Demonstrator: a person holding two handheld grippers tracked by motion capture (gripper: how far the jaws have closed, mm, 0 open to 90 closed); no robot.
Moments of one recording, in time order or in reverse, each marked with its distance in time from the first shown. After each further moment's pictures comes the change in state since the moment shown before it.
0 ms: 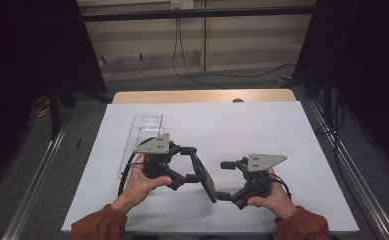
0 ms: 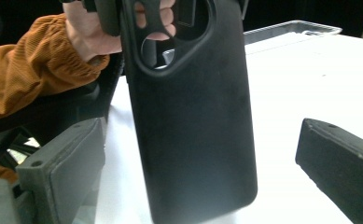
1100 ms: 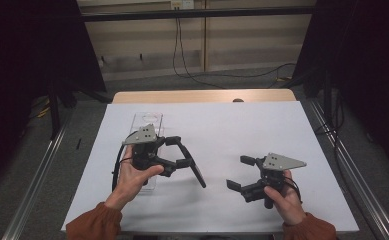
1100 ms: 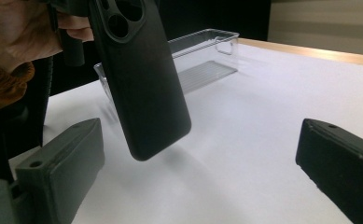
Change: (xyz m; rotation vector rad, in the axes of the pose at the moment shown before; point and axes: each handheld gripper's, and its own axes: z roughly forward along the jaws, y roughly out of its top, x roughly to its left) left arm 0.012 0.003 -0.025 -0.013 0.199 -0.101; right arm 0.001 -0.009 -0.032 -0.058 -0.296 0.066
